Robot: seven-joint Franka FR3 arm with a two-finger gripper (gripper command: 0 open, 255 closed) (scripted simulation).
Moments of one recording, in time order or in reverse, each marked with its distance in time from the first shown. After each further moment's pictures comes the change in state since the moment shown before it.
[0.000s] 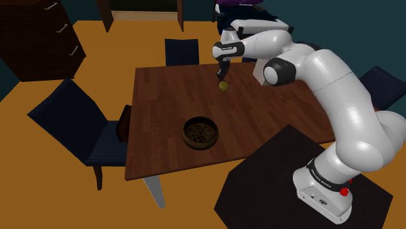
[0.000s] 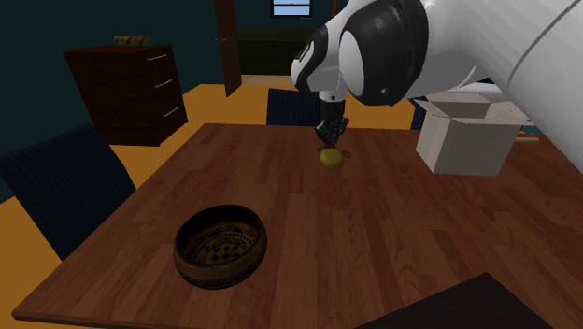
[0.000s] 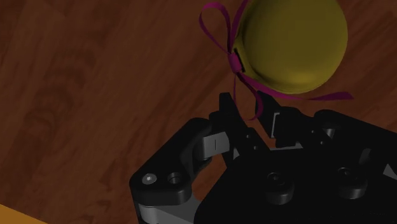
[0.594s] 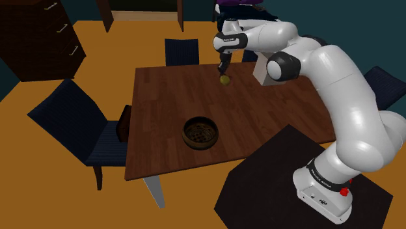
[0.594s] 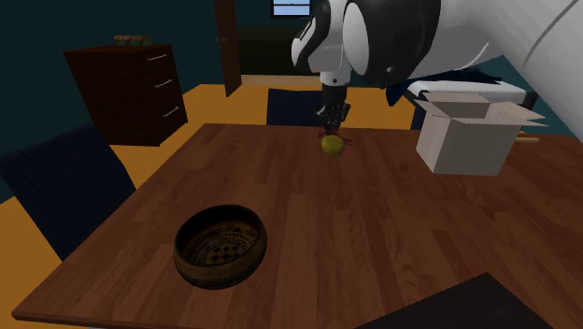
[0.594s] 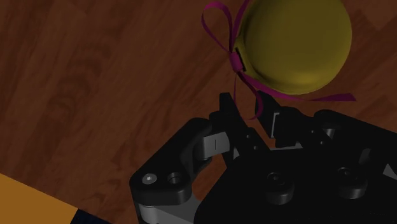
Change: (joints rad) arm 0.006 -0.074 -0.010 -0.011 -0.008 -0.063 -0.001
